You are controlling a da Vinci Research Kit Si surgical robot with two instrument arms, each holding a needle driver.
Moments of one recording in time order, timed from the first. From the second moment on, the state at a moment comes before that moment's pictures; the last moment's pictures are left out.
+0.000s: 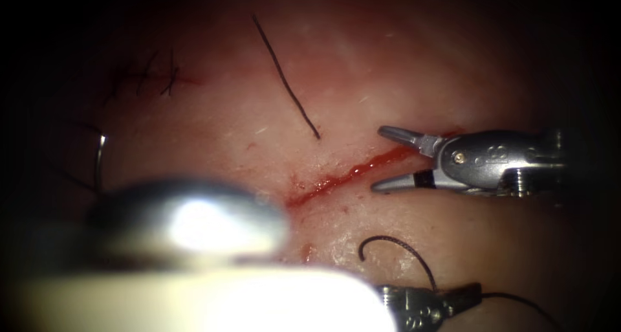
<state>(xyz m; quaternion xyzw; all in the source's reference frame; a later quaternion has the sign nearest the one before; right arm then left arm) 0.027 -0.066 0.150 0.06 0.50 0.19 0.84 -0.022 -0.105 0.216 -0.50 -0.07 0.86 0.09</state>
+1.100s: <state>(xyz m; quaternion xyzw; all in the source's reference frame) 0.036 -0.072 0.151 0.16 0.55 0.11 0.81 -0.011 -0.099 0.211 -0.74 -0.12 0.66 0.08</state>
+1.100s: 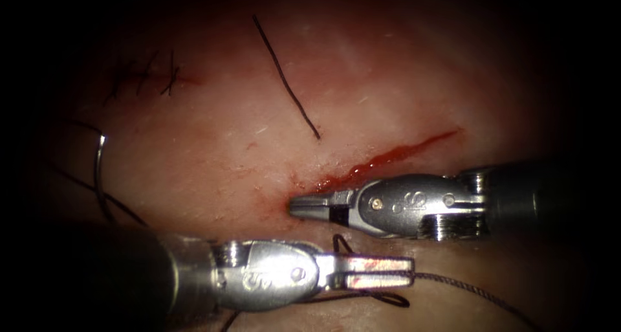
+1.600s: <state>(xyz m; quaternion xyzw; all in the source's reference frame) 0.036 -0.074 0.152 0.28 0.57 0.08 0.77 -0.009 -0.094 0.215 -0.77 -0.16 0.61 0.05</state>
